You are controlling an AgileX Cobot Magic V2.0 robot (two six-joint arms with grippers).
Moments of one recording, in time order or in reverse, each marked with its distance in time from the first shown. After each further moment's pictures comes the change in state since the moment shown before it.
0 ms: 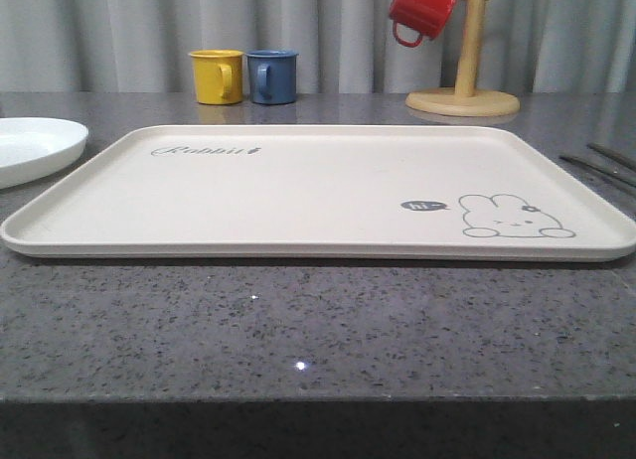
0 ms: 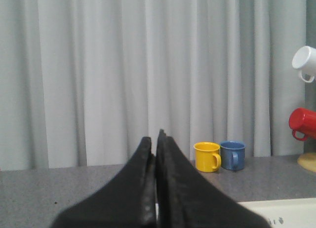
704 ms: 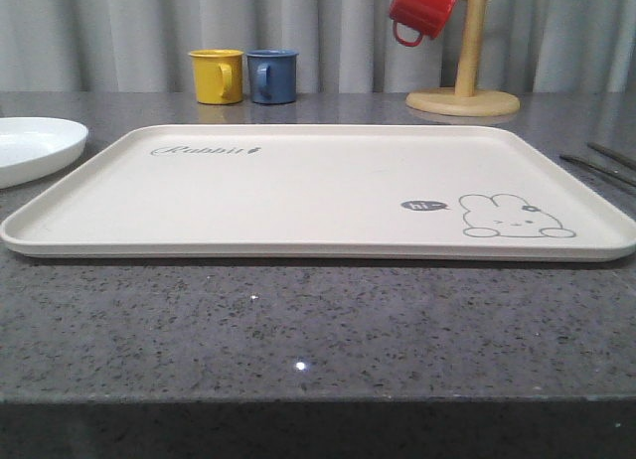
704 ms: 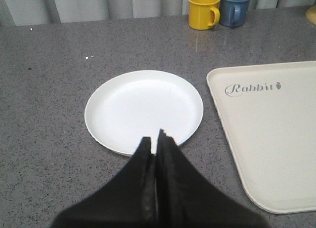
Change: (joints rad) left arm 0.000 0.406 -0.169 0.000 0.363 0.000; right arm 0.000 0.420 -0.121 0.000 0.251 0.000
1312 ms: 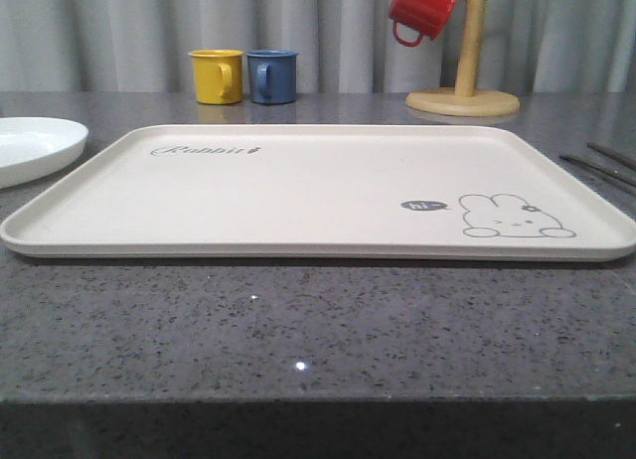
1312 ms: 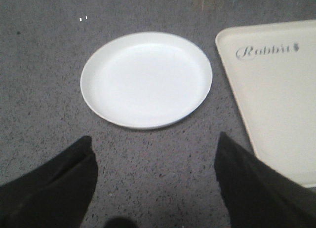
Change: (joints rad) left arm 0.000 0.163 -0.040 0.039 0.075 0.000; right arm 0.000 0.035 0.000 0.000 0.015 0.000
